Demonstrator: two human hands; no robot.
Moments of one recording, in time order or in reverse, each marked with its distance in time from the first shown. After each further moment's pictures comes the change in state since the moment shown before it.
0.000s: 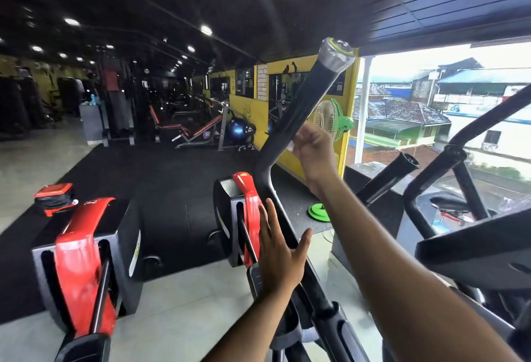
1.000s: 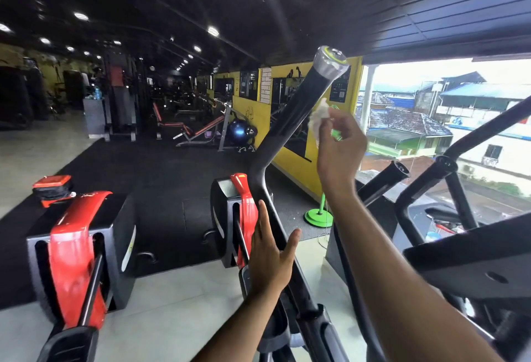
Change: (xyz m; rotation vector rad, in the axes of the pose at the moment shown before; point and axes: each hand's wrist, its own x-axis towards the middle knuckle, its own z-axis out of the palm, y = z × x) left_hand -0.005 0.010 -0.009 -0.012 -0.059 -0.031; right_hand -0.026 -0.057 -0.022 -0.329 0.470 -0.328
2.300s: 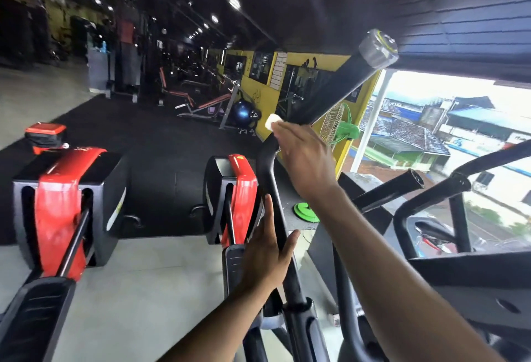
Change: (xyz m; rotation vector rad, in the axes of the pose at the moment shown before) left_hand -0.018 0.005 -0.006 0.034 -0.075 0.037; right_hand -0.031 0.036 0.039 -0.595 -0.515 -0.828
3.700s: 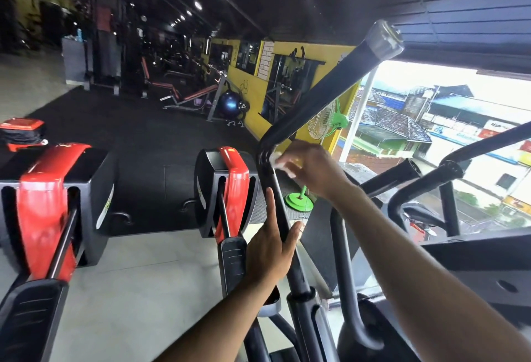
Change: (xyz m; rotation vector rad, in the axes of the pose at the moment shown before) left_hand -0.002 -0.006 0.003 0.003 -0.022 -0.056; right_hand -0.027 0.027 0.007 0.341 -0.469 0.152
